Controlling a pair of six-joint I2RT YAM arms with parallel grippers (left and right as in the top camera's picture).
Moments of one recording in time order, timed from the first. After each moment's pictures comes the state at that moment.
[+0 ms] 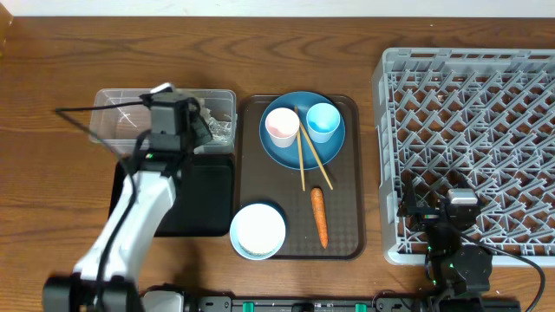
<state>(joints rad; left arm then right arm) -0.09 1.42 0.86 -0.24 -0.14 -0.51 0.08 0.02 0.01 -0.06 0.07 0.01</state>
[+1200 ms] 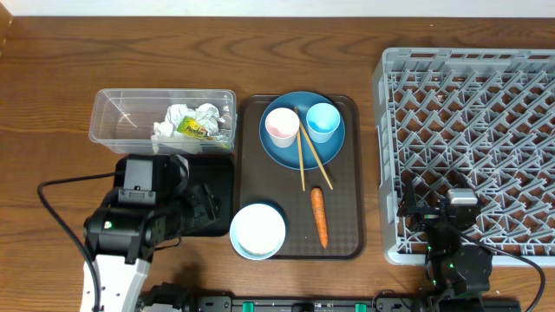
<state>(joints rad) -0.09 0.94 0.89 -1.16 0.28 -0.49 0.08 0.02 0.01 -0.06 0.07 0.01</state>
